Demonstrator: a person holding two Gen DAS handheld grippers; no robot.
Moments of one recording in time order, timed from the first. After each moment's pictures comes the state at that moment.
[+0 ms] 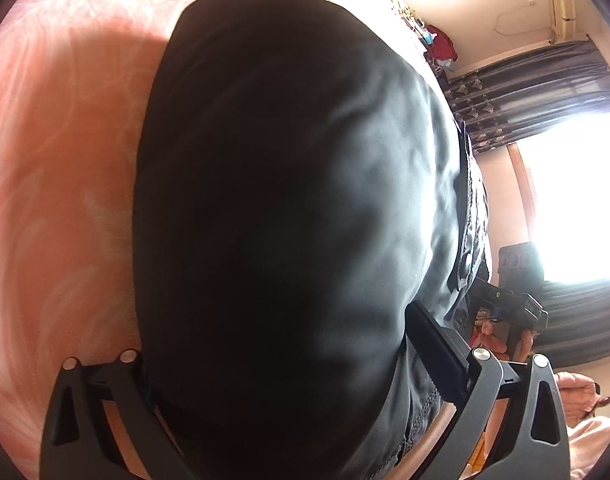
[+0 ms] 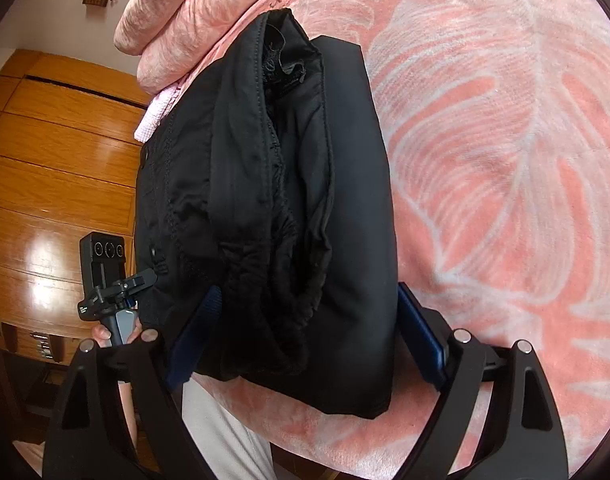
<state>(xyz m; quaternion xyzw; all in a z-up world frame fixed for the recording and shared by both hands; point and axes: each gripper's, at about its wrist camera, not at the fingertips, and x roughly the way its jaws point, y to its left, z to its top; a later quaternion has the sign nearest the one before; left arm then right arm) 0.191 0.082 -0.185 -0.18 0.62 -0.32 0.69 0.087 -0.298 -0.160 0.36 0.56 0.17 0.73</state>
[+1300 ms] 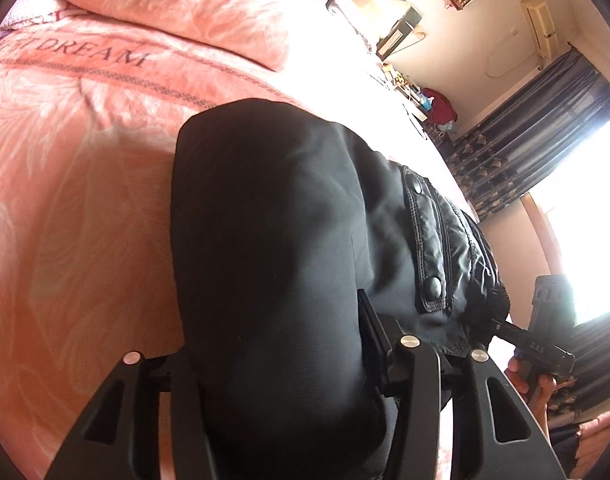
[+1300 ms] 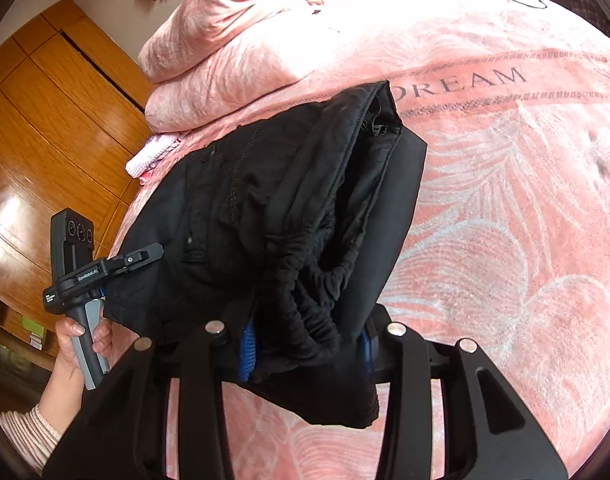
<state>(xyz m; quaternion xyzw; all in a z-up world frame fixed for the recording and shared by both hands) 0.293 -0.015 -0.144 -0.18 0.49 -0.28 0.81 0.212 -0.388 -0.127 0.24 0.47 0.16 0.83</state>
